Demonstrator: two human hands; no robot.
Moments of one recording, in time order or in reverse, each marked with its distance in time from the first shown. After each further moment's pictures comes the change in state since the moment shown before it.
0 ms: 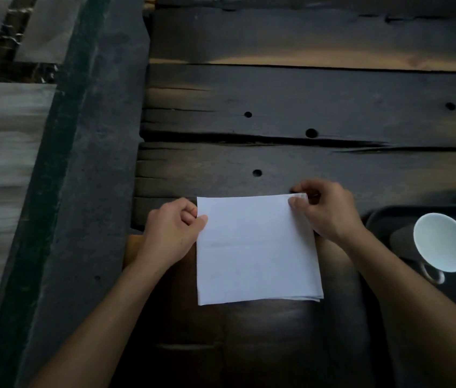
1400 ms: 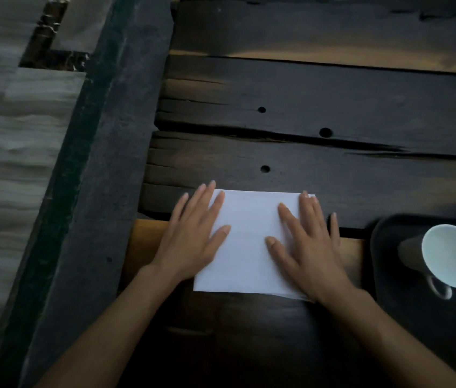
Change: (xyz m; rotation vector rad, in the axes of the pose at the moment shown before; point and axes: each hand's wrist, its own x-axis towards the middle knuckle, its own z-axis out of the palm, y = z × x) left_hand -0.022 -0.019 0.038 0.519 -0.022 0.503; right_hand -0.072 0.008 0.029 -0.374 -0.213 -0.275
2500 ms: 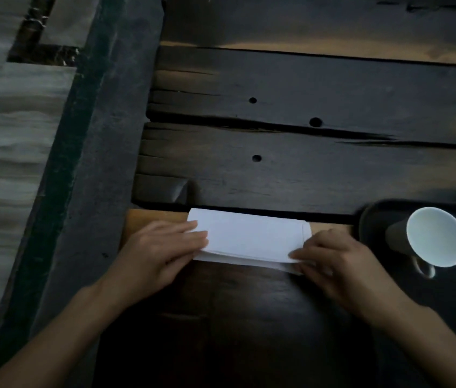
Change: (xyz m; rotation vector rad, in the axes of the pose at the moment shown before) left_hand -0.062 -0.012 -0.048 -0.309 0.164 0.338; right_hand -0.055 0.034 -0.049 0.123 0.086 -0.437
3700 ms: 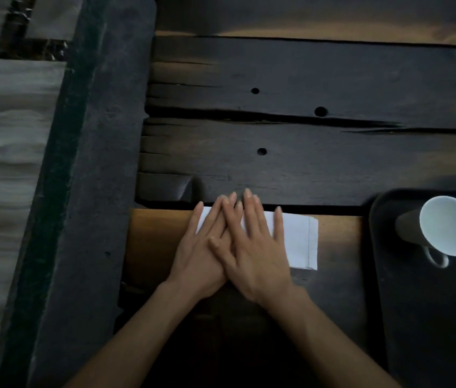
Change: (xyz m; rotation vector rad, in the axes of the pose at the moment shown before) left_hand 0.026 0.014 0.078 0.436 -0.304 -0.175; right_hand 0.077 -0.078 0.120 -0.209 0.001 0.375
